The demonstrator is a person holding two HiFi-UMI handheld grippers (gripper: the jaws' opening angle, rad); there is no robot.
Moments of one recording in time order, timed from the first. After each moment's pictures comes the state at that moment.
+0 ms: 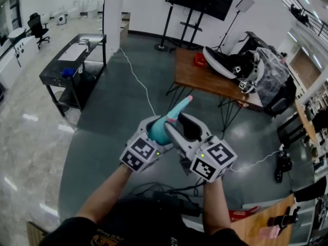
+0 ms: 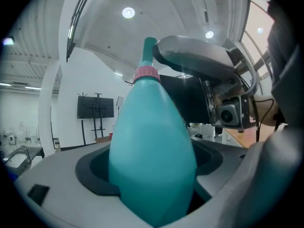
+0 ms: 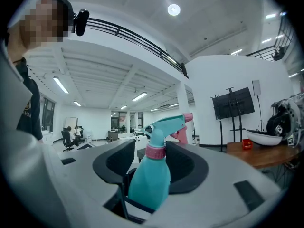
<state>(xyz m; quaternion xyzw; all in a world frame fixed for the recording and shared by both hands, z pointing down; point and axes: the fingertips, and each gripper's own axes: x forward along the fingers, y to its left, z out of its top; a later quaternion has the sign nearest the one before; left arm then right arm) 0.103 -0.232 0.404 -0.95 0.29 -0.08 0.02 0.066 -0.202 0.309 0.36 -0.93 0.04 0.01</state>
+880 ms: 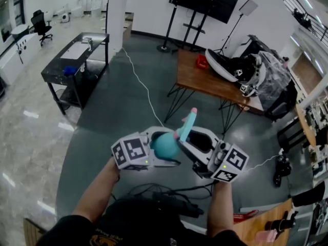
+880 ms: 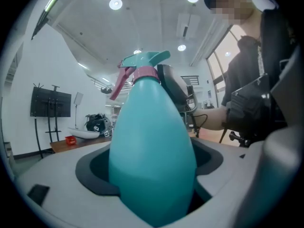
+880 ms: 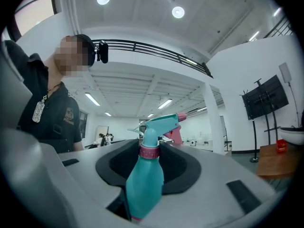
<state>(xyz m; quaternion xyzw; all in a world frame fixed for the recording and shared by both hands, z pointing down) 0.123 -0.158 0.398 -1.00 0.03 -0.08 0.04 0.091 -0.156 0.307 0.18 -0.98 0.02 -0.03</state>
